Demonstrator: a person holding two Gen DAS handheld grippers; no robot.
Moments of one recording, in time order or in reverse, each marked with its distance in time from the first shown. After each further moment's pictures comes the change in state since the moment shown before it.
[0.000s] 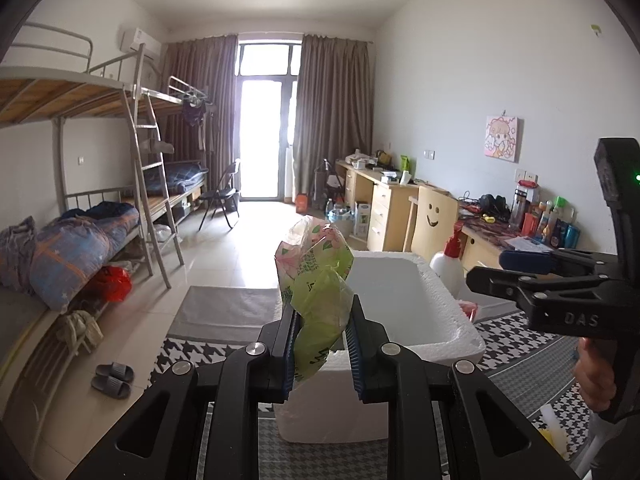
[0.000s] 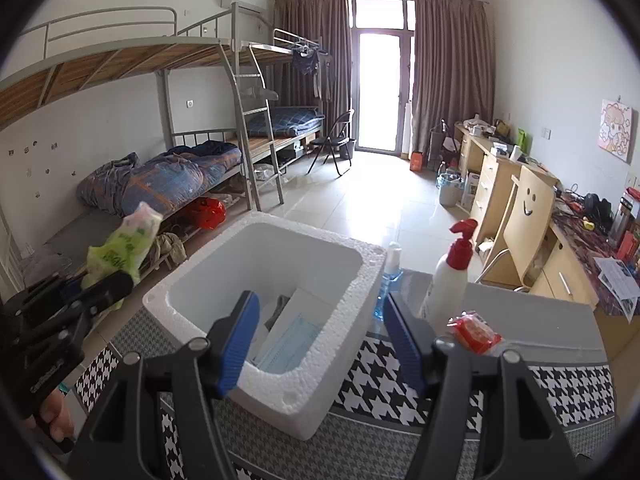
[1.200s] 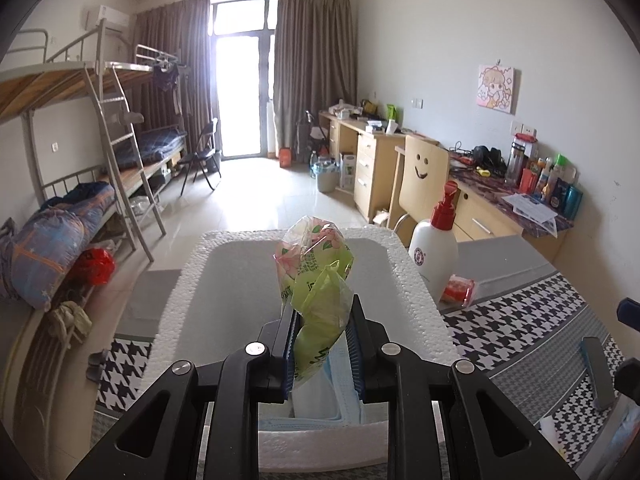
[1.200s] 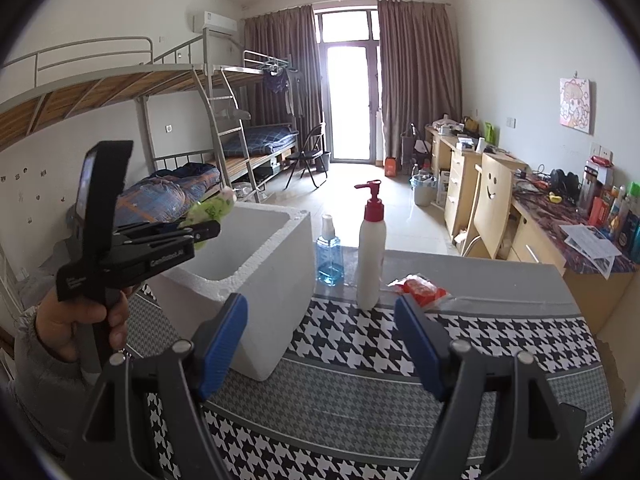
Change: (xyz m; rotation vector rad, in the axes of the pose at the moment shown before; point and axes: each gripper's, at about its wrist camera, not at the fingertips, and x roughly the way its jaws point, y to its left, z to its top) left arm 0.085 -0.049 0.014 0.043 0.204 -0.033; right arm -0.067 -0.051 -0.063 0.091 -0.070 -0.056
